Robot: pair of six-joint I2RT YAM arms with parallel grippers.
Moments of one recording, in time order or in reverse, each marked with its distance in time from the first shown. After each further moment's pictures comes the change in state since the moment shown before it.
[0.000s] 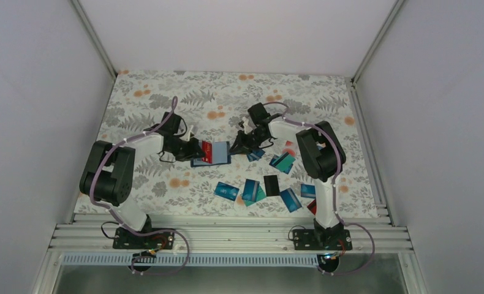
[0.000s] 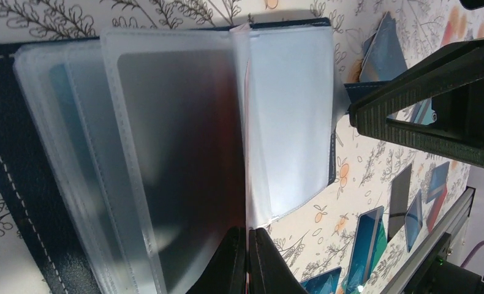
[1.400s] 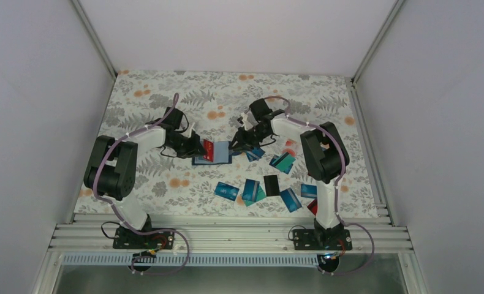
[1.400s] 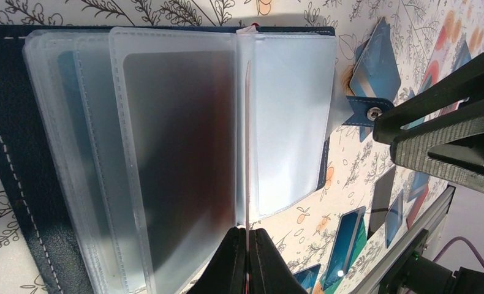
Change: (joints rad) left arm 0.000 0.061 0.099 -0.109 0.027 -0.020; right arm -0.012 -0.034 0.022 -0.069 -0.039 -0.135
